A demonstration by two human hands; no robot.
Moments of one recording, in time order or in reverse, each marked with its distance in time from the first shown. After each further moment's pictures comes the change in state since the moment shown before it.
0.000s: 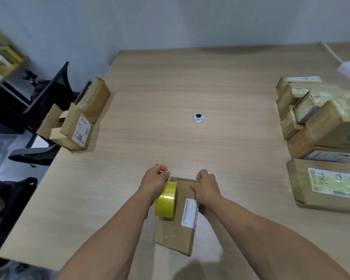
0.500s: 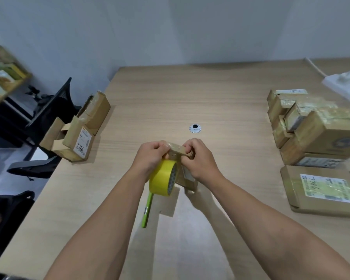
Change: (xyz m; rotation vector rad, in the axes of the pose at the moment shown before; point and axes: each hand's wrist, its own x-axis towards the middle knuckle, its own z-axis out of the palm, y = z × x) left_hand -0.008 0.098 -0.023 -0.024 0.001 0.278; right_hand -0.014 -0.088 -0.066 0.293 0.172 -0.532
